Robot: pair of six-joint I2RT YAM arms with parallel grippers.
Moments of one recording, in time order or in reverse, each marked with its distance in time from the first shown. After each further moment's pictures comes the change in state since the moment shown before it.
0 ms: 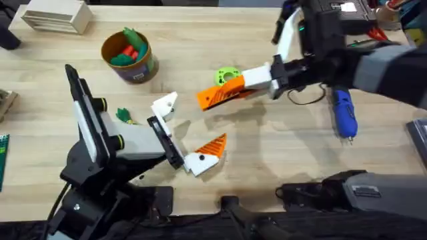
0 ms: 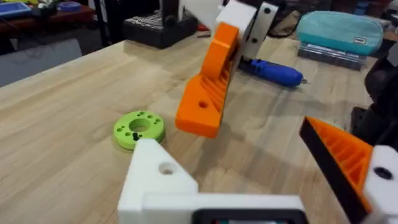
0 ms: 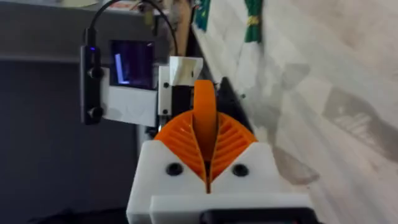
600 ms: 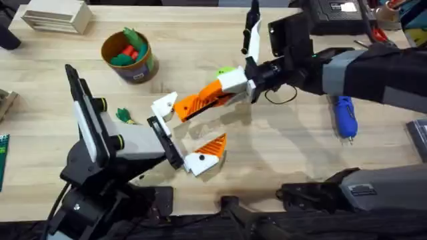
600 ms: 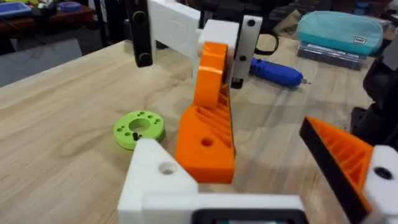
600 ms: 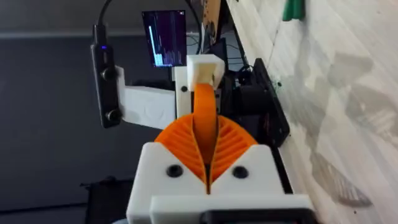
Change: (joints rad) left arm 0.000 0.000 0.000 0.000 0.000 0.000; right arm 0.163 0.113 -0.002 0.345 -0.084 0.349
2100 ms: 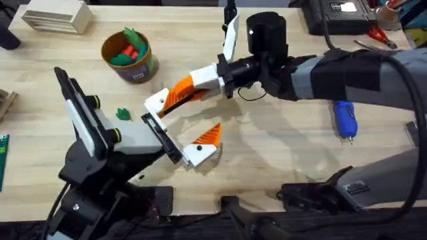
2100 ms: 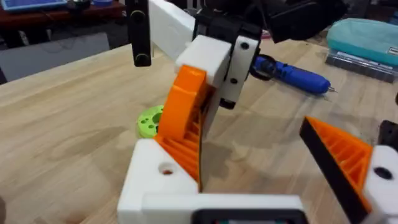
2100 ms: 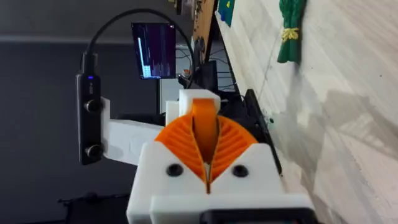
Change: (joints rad) left arm 0.014 0.000 0.000 -0.001 -0.089 -0.027; right arm 0.138 0.132 0.020 0.466 0.172 0.307
